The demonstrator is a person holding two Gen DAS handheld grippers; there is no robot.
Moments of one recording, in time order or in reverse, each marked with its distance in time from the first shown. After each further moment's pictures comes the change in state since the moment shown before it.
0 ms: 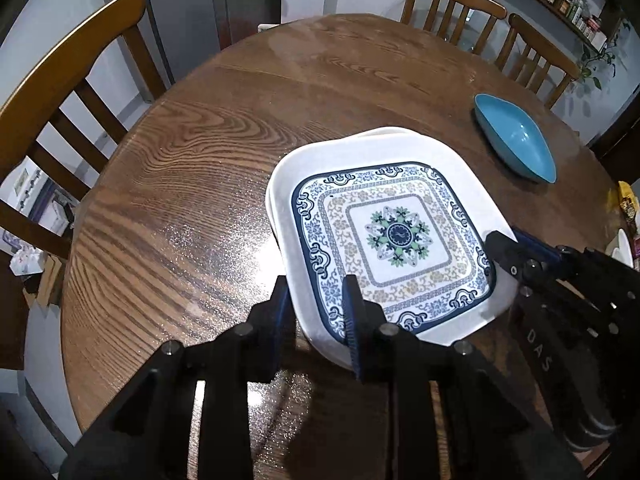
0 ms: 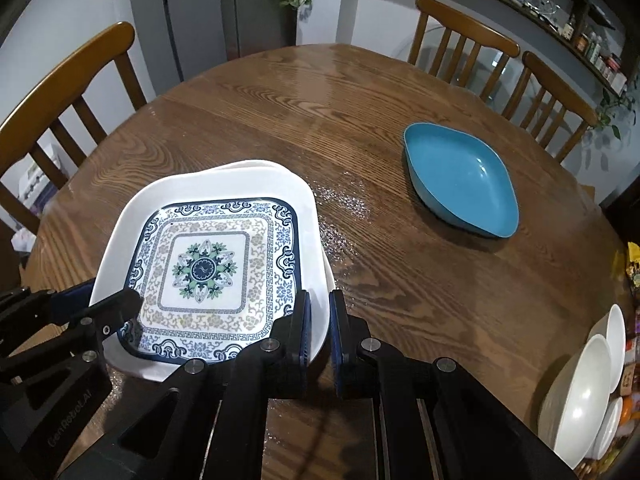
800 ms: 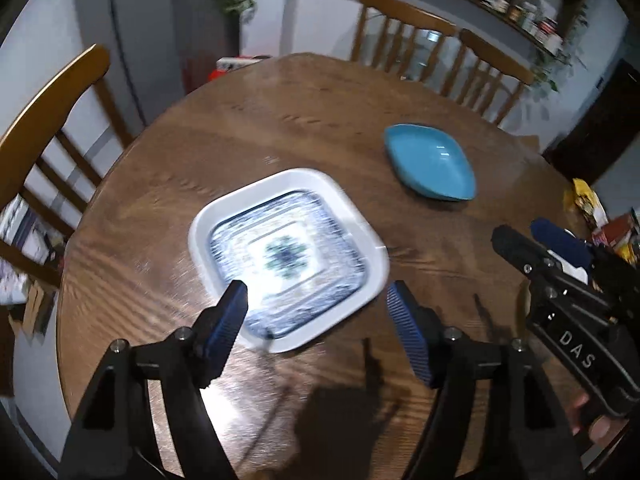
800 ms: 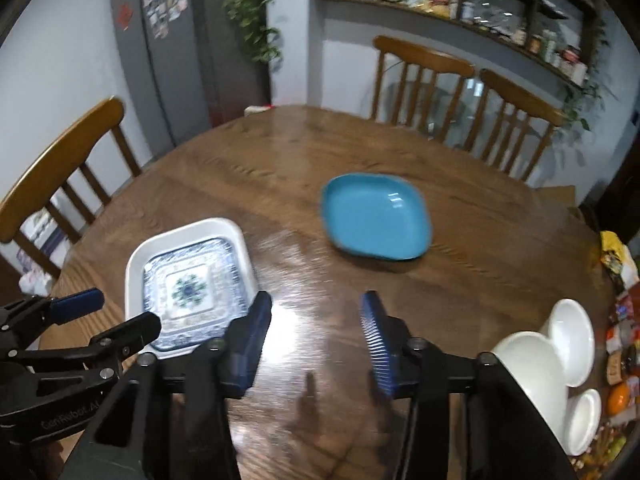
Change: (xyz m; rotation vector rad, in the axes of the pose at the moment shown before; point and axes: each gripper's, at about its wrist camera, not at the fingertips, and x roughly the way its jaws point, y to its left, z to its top) left arm -0.058 -0.061 0.012 0.080 -0.091 -0.127; right arm -0.085 -0.082 -0.010 0.124 -0.173 -0.016
